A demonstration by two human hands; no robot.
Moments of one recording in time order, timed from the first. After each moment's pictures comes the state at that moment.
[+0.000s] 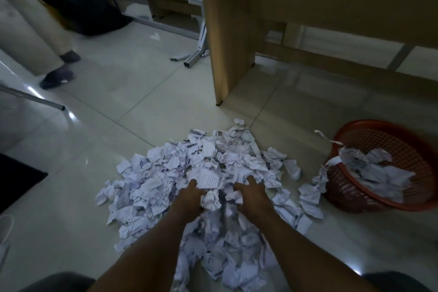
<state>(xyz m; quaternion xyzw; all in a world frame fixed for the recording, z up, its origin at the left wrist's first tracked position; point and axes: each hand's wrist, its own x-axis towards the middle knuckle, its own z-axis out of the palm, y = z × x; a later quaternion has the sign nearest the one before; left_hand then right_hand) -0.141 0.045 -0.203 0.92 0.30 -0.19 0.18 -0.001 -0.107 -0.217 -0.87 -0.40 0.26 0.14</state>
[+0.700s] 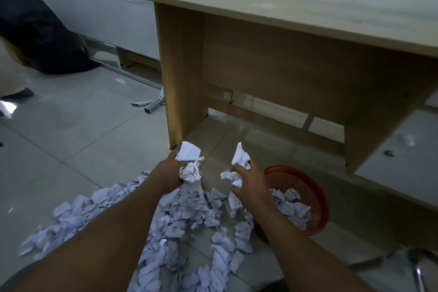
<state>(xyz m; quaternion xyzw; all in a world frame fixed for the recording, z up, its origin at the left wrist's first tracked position) -0.013 0.027 -0.038 0.95 0.21 0.07 0.20 0.120 -0.197 -0.043 -0.89 -0.37 0.02 0.27</state>
